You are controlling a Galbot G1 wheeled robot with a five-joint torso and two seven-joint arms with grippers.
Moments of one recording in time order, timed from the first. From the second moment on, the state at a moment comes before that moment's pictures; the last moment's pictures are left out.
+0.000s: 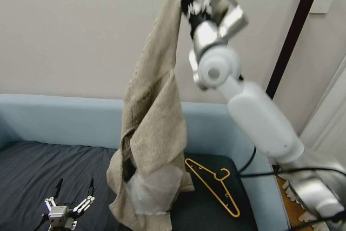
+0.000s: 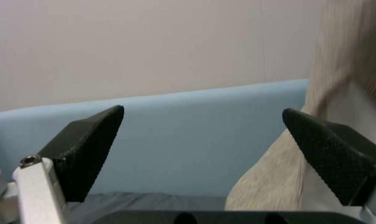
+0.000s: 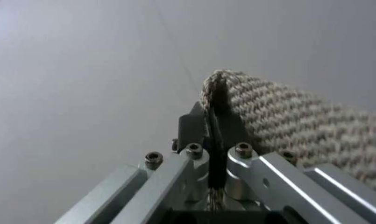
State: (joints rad) left arm 1.66 -1.42 -0.79 -1.88 -0.15 -0.54 0.06; right arm -0.15 1.19 -0.22 1.59 1.11 0.14 0.44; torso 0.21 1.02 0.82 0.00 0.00
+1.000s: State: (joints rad) left arm 1.64 -1.41 -0.74 -1.81 -0.12 -0.55 0.04; right arm -1.02 0.93 0.11 2.37 1.05 -0.27 0.89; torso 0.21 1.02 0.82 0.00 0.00
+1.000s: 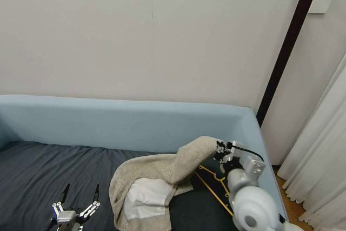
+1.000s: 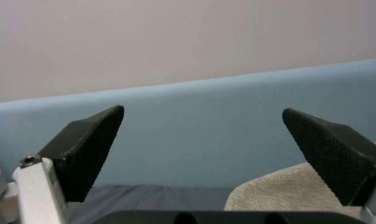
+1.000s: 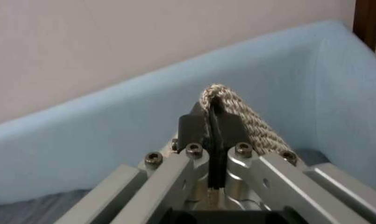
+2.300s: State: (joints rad) left arm 1.67 -1.45 -0.78 -1.82 -0.07 -0.56 0.03; right arm -0.57 1.16 -0.16 1.38 0.83 -0.50 0.80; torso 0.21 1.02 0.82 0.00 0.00
